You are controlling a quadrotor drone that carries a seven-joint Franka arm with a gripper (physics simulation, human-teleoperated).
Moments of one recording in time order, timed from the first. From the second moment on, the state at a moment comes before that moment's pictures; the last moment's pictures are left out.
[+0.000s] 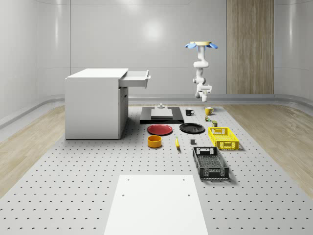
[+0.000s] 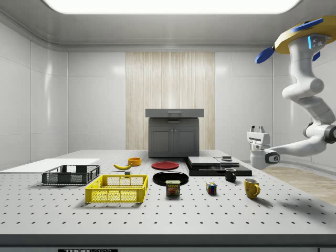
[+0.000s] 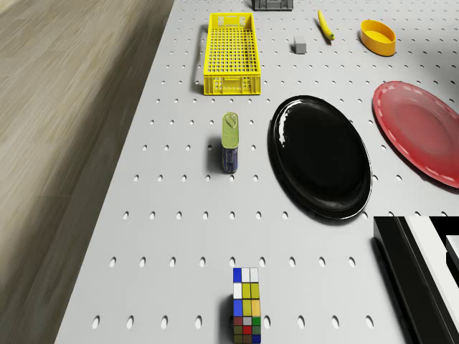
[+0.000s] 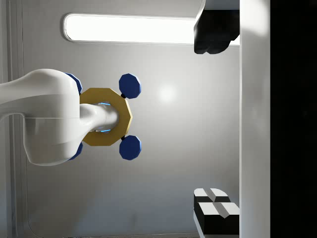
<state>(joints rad) -0.01 -0.72 0.02 -2.05 -0.01 1.38 0.78</state>
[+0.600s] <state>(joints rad) -0.04 -0.72 0.10 -2.07 -0.12 1.39 0.80</state>
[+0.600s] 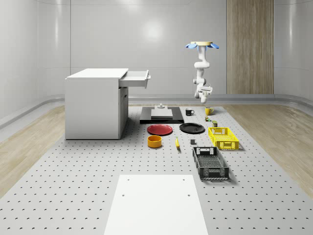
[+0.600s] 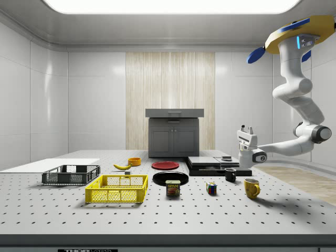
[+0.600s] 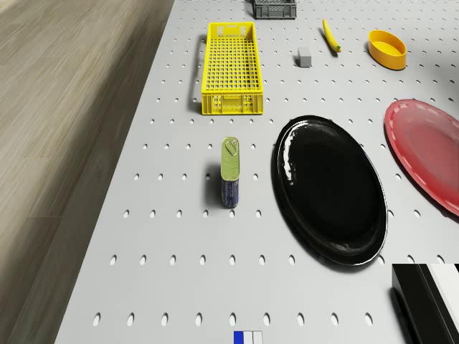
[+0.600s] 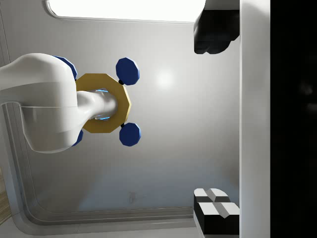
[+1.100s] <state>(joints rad) -0.15 -0.76 0.44 -2.21 -0.63 1.42 0.88</state>
